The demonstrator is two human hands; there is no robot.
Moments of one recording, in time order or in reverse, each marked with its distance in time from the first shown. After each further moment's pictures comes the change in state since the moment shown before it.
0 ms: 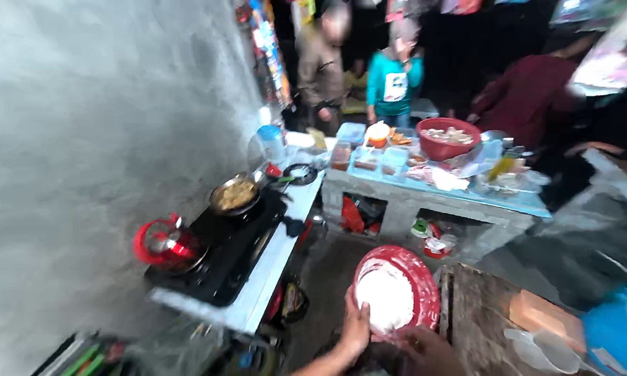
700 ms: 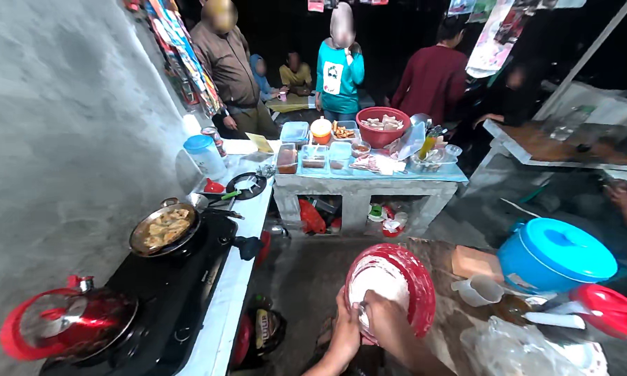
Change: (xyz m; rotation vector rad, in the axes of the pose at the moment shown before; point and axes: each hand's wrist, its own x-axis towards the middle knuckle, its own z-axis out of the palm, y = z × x) left_hand 0.004 0.018 0.038 0.164 -0.219 0.019; right_hand 0.041 -0.039 -0.006 -0.290 0.091 0.172
